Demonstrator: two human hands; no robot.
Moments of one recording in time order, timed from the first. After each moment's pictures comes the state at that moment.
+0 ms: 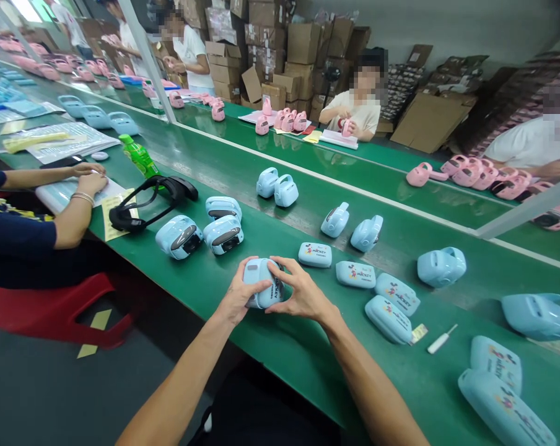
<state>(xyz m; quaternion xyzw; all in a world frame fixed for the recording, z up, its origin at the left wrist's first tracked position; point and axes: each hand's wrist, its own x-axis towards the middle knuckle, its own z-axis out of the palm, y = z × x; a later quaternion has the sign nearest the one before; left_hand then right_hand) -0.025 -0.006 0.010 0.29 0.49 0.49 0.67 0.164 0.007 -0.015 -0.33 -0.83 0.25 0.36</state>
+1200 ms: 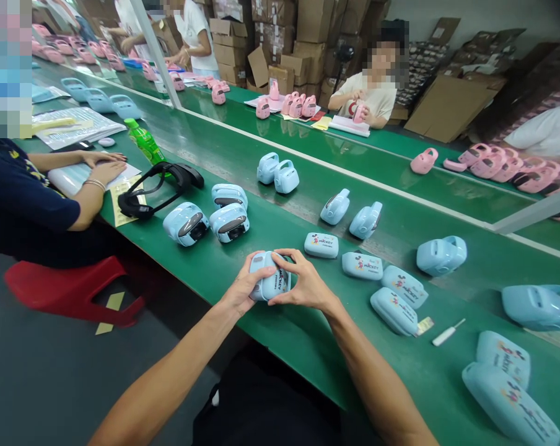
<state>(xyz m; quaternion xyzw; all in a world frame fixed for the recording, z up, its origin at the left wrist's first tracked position) -0.021 -0.012 0.010 0.22 0.49 0.47 0.70 0.159 0.001 -0.012 -0.36 -0.79 0.33 0.37</state>
